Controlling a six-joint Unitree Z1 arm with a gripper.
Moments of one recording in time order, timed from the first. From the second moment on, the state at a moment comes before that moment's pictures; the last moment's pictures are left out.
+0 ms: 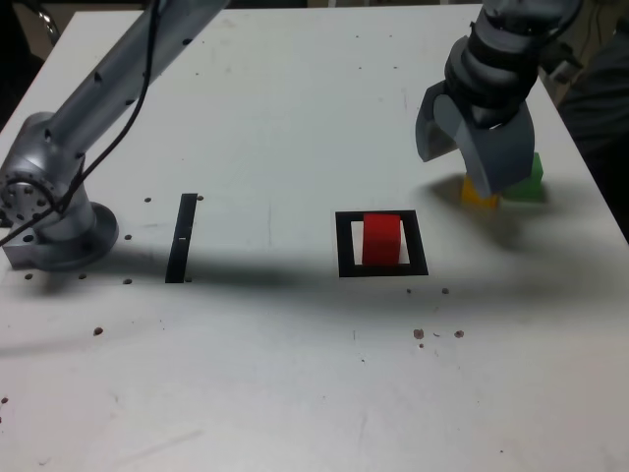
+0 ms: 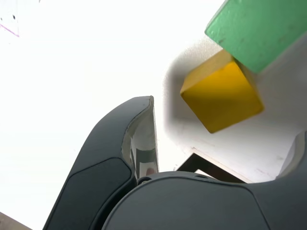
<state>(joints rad) 0.03 2.40 -2.20 1.47 0.28 1.08</state>
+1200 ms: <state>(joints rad) 0.01 2.56 -2.41 1.58 0.31 1.09</state>
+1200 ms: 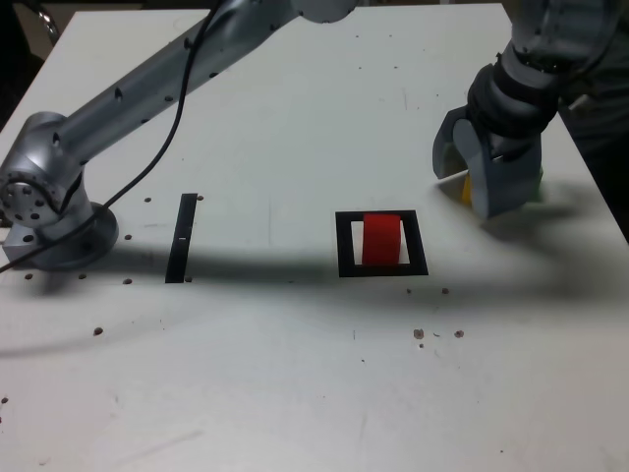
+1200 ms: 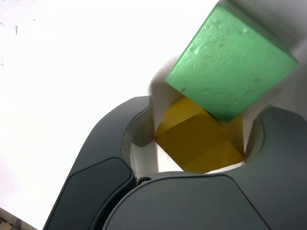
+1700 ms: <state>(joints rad) 0.00 2.56 -2.41 1.58 0.31 1.09</state>
